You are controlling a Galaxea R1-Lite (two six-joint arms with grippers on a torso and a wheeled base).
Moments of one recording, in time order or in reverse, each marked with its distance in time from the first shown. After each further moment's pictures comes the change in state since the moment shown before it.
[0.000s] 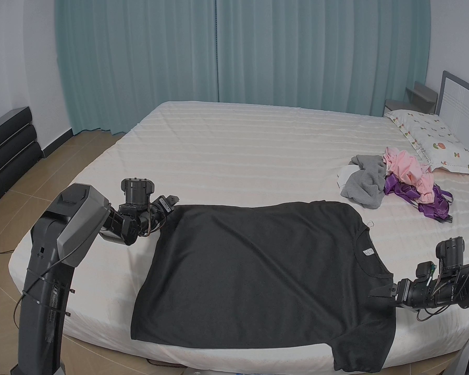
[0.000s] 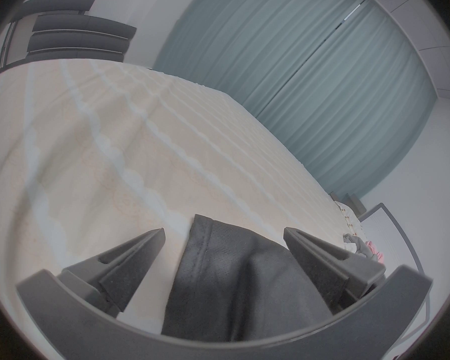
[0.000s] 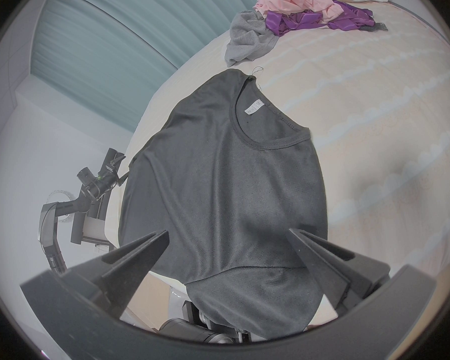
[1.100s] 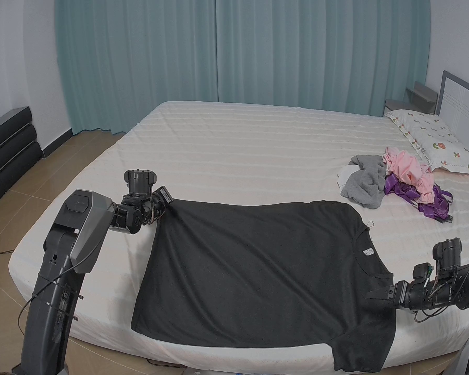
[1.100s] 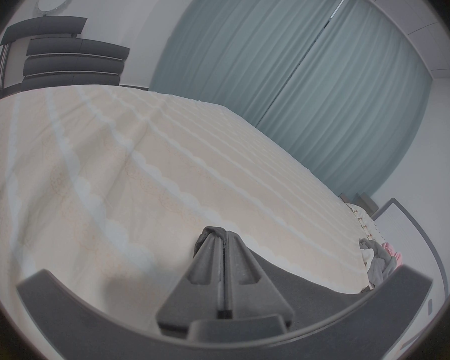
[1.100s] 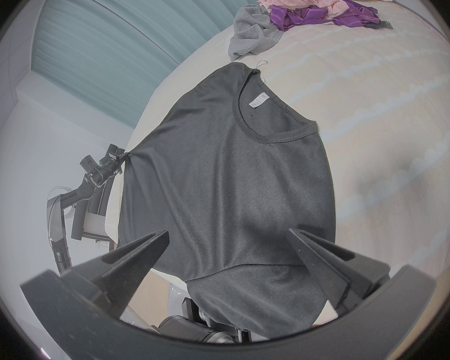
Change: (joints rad) left arm 0.019 0.131 -0.342 0.167 0.071 0.097; right arm 0.025 0.016 0.001 -0.008 -0.001 0.001
